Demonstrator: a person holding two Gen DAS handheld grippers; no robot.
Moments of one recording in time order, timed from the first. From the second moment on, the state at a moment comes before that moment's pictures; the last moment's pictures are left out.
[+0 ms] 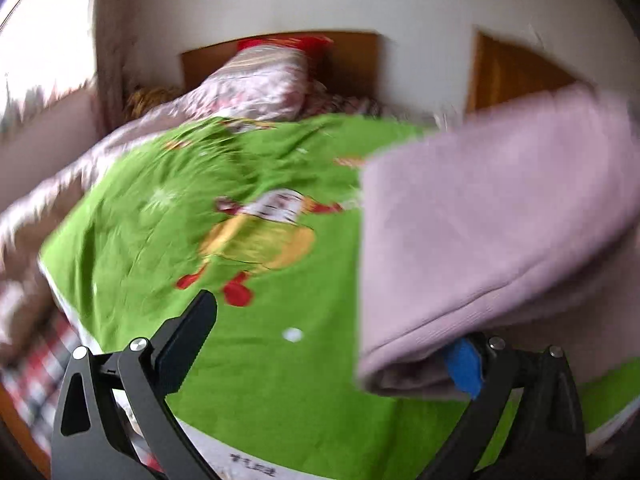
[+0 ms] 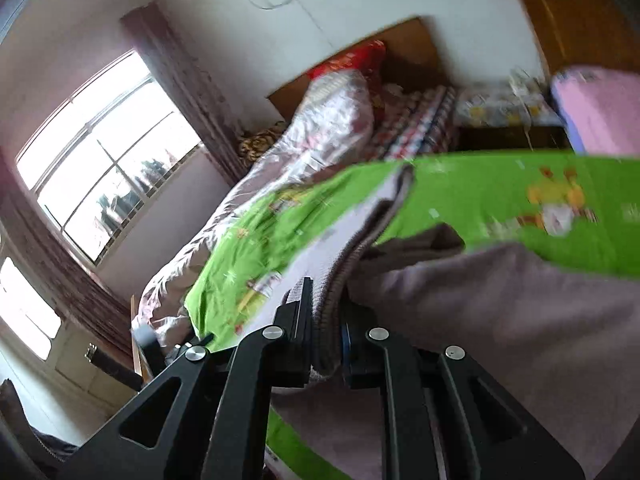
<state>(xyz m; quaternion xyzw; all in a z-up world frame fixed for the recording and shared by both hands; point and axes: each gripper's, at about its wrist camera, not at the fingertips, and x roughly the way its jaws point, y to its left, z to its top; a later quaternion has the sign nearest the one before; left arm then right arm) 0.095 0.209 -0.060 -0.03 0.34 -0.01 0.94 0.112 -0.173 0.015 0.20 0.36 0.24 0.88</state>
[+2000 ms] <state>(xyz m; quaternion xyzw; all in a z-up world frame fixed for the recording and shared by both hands) 0.091 0.251 -0.059 0.05 0.43 0.07 0.90 0.081 -0.216 -0.077 0.15 0.43 0.09 0.89</state>
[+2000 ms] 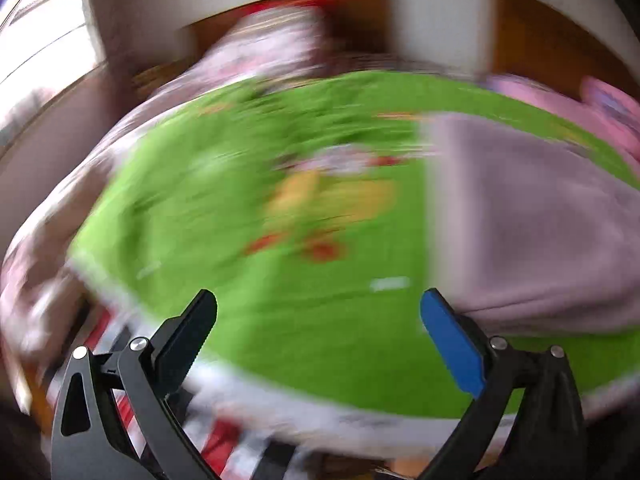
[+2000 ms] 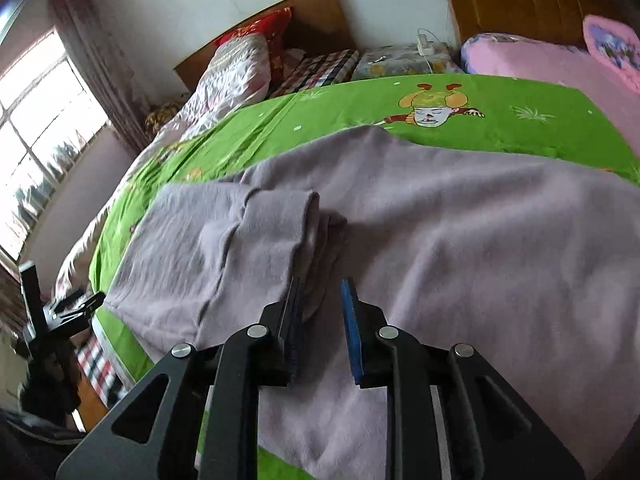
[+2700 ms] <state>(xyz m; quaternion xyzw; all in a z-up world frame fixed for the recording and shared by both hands) 0.153 0.106 -0.049 0.04 0.43 -0.14 0.89 0.171 -0.136 -0.074 0.01 0.43 0.16 0.89</state>
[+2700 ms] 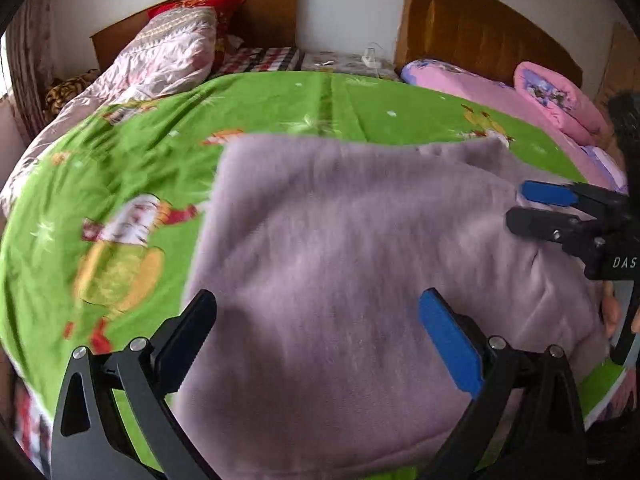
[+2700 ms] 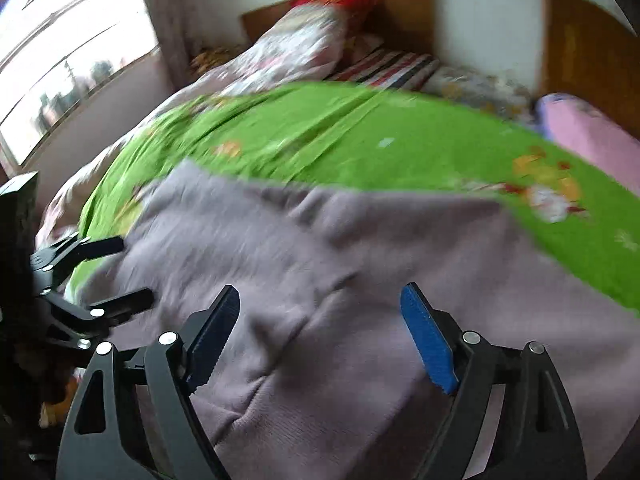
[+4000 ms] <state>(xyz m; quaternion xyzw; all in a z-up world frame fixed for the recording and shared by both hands) 0.140 -0.188 -0.080 0.20 0.41 -0.36 0.81 -0.132 -0.440 -0.116 0.46 0.29 -0.12 0.83</state>
